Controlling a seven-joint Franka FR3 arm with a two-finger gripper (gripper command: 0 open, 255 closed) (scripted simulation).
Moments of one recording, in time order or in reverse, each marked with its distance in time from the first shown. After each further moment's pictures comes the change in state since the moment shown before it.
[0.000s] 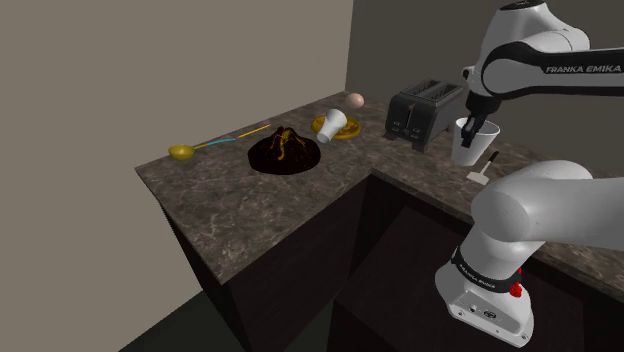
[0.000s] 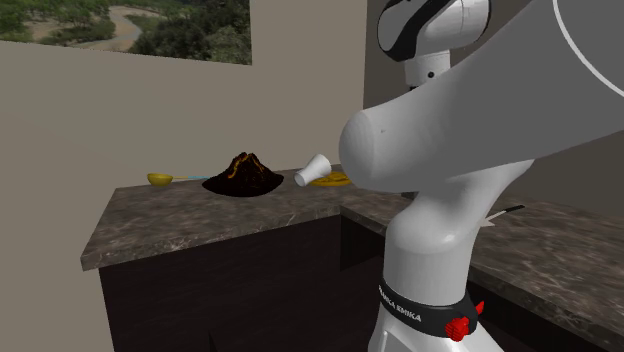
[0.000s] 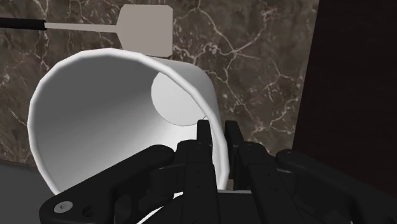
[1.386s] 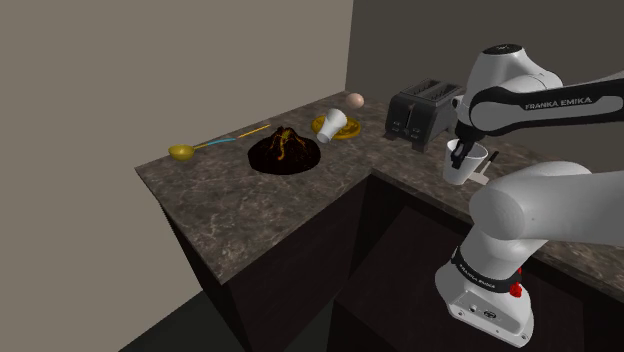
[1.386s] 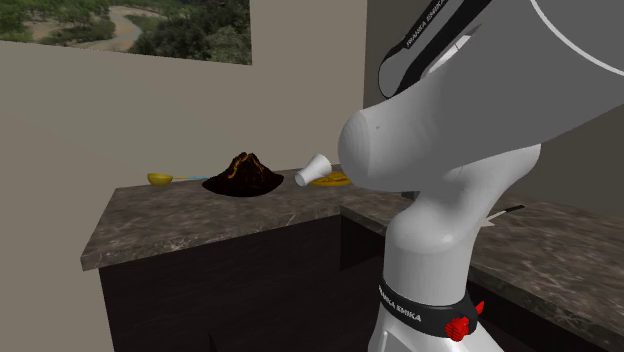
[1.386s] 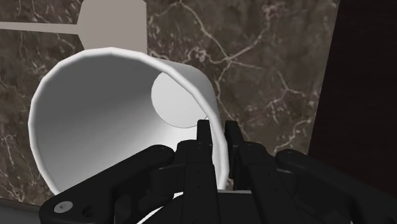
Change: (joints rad) arm -0.050 0.085 -0.106 -0.155 -0.132 0.230 0.051
